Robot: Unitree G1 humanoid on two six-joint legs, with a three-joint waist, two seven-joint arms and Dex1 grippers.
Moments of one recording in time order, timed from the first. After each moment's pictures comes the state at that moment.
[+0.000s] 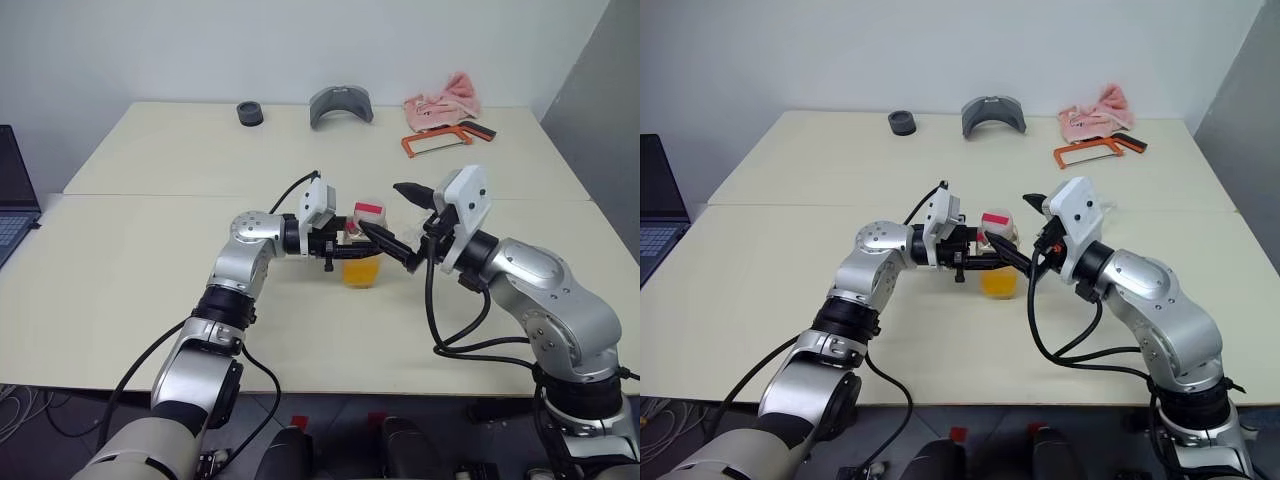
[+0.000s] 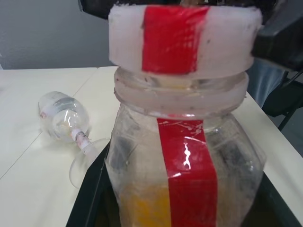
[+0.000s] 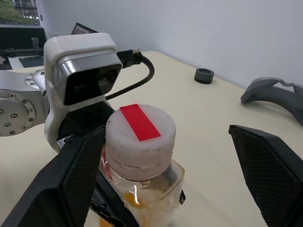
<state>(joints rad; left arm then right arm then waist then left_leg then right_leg) -0.84 0.27 -0.12 0.52 -0.28 0.06 -1.34 -0.48 -0.46 0.05 -0.58 0.45 0.74 0.45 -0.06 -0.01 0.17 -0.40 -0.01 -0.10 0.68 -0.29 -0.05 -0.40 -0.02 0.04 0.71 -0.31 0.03</state>
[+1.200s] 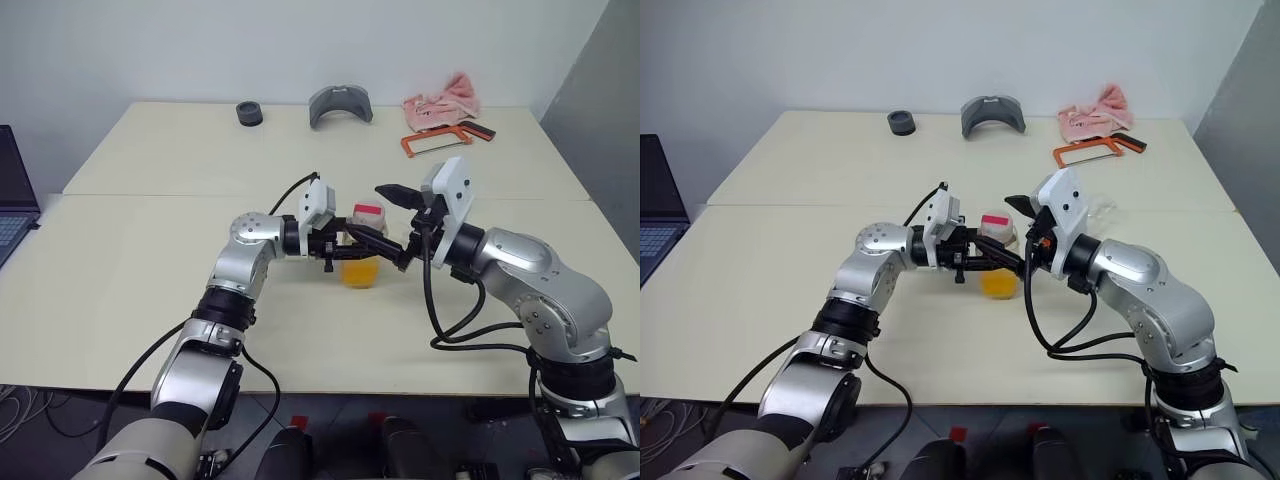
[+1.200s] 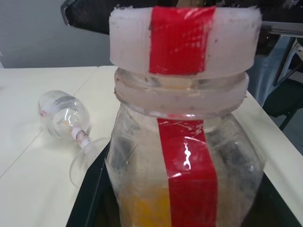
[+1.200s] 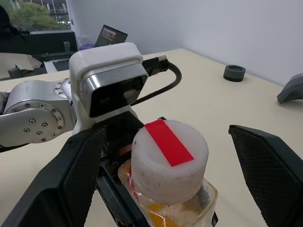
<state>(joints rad) -0.84 0.27 -0.12 0.52 -0.28 0.06 -1.32 -0.57 -0.45 0.08 -0.48 0.55 0.77 0.51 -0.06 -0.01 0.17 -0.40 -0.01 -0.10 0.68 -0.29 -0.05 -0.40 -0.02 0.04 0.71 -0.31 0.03</state>
